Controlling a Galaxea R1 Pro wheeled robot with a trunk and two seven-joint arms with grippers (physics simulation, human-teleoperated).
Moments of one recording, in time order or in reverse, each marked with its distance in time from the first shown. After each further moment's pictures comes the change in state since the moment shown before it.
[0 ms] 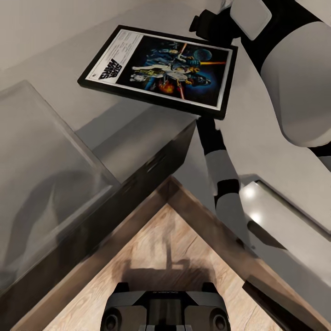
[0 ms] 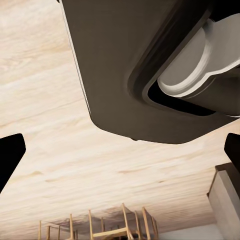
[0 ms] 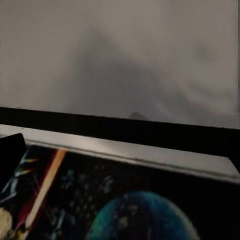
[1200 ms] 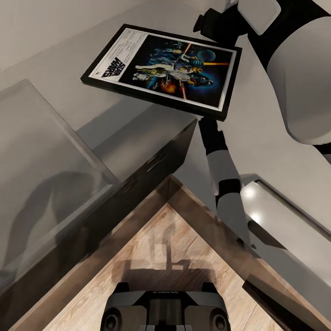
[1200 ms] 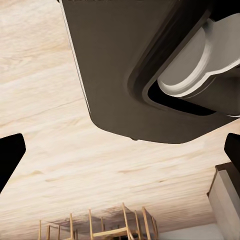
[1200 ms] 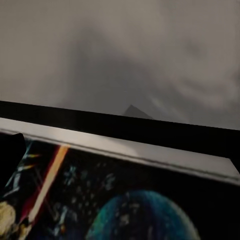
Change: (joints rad) left arm 0.000 0.000 0.000 0.000 0.000 0.001 0.000; right arm -0.008 -0.020 -0.006 -0.012 -0.008 0.058 -0.008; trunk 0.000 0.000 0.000
